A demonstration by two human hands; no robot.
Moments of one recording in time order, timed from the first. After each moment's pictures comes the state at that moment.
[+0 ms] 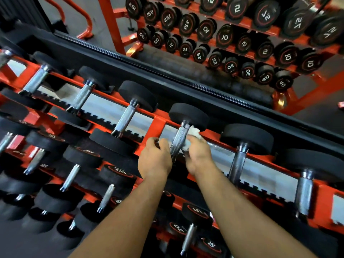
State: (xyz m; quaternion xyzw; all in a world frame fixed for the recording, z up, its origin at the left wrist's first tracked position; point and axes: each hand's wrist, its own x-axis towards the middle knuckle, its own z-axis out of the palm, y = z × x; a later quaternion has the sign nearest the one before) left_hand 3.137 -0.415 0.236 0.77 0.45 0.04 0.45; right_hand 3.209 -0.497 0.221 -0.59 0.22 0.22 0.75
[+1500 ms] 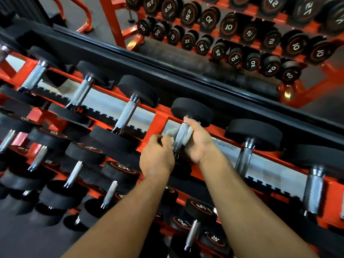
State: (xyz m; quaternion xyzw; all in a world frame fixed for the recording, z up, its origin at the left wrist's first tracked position) left_hand 3.137 -0.411 0.236 0.77 0.46 0.04 0.45; right_hand 3.233 -0.494 0.223 -0.51 0.22 0.40 0.73
